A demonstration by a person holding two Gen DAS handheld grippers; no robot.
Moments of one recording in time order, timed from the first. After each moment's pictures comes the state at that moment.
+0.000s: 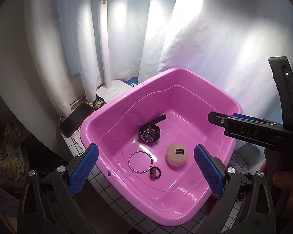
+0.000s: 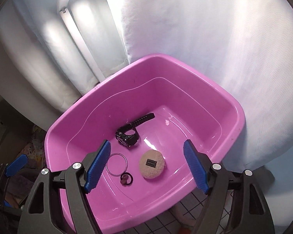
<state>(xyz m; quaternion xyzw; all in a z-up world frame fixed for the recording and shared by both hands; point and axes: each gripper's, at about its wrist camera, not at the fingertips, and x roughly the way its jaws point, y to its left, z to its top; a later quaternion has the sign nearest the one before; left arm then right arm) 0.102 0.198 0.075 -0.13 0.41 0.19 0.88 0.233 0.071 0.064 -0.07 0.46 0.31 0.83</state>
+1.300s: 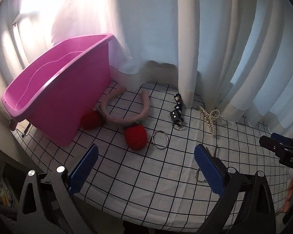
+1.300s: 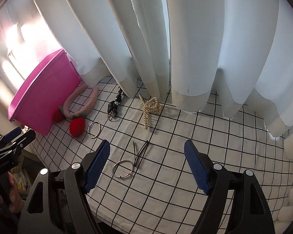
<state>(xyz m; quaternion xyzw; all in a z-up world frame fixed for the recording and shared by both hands) 0.008 -0.072 -0.020 -0.01 0.44 -0.02 0.90 -0.014 -0.340 -0.046 0.06 0.45 0.06 0.89</state>
